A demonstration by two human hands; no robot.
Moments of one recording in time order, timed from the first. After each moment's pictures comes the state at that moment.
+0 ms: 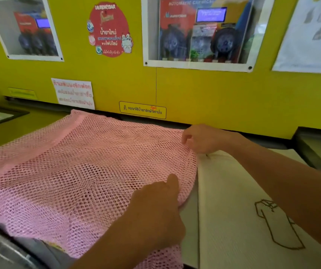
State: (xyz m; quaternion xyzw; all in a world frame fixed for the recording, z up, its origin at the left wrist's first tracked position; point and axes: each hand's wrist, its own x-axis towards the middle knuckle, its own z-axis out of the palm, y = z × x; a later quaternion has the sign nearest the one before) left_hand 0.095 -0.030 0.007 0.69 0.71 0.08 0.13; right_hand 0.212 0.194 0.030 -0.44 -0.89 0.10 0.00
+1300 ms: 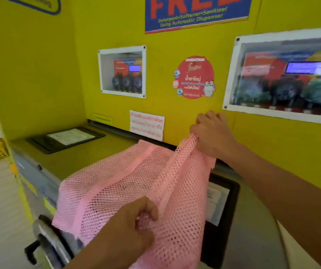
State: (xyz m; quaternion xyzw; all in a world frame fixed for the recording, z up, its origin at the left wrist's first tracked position) left_hand -0.123 -0.089 0.003 0.55 0.66 0.41 0.28; right_hand 0.003 0.184 0.097 -0.31 -0.87 -0.32 0.22
